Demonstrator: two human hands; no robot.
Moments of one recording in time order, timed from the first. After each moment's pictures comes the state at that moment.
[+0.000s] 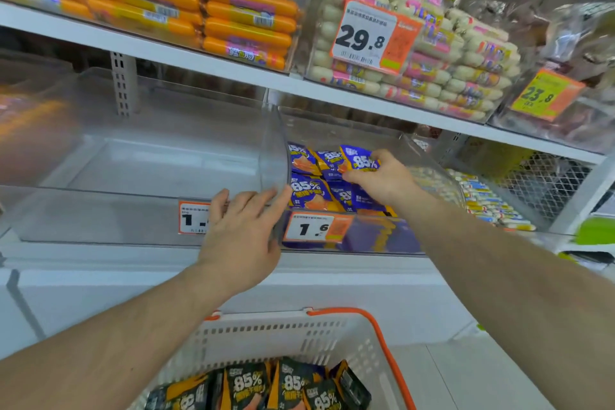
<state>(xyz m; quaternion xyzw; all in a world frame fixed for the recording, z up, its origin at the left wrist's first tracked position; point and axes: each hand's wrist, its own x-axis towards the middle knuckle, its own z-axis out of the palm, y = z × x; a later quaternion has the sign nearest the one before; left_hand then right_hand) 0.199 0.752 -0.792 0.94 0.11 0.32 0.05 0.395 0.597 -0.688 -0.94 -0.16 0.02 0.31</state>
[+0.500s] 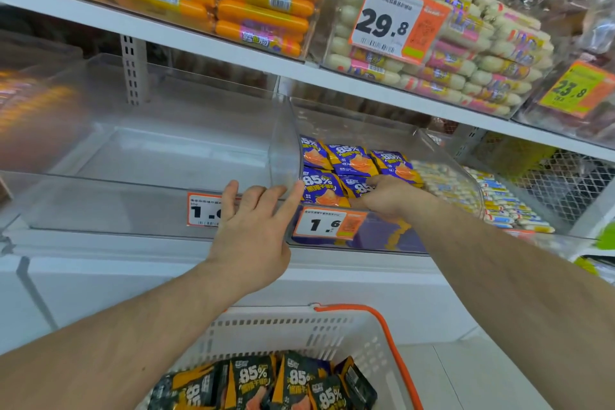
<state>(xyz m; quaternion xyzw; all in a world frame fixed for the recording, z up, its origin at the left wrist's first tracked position) 0.199 0.748 -0.799 0.94 0.11 0.32 -0.03 0.392 0.606 -0.703 -0.96 -0.20 0.15 0.11</state>
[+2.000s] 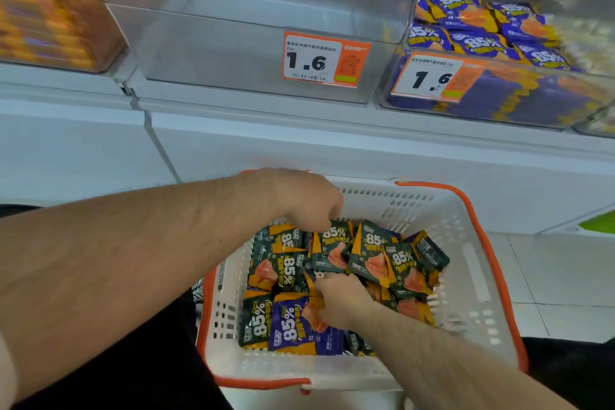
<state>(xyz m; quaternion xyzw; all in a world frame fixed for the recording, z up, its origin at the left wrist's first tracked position) 0.118 0.743 -0.843 0.95 -0.04 -0.29 0.08 0.127 0.570 -1.024 -0.82 -0.48 0.29 -0.11</state>
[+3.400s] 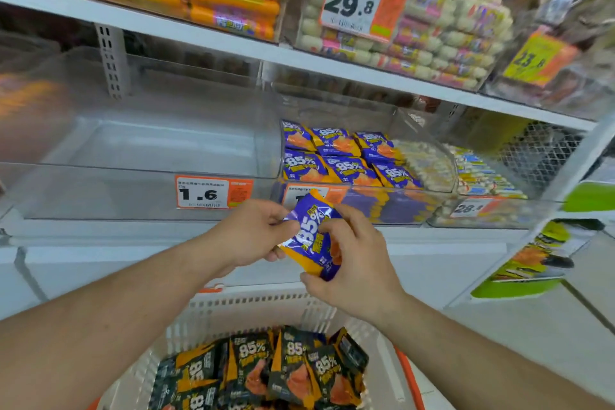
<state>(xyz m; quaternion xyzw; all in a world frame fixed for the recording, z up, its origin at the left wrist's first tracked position) 0.178 0.723 -0.764 0.80 0.12 0.04 0.59 0.254 0.543 -0.794 -0.84 -0.44 -0.19 0.24</state>
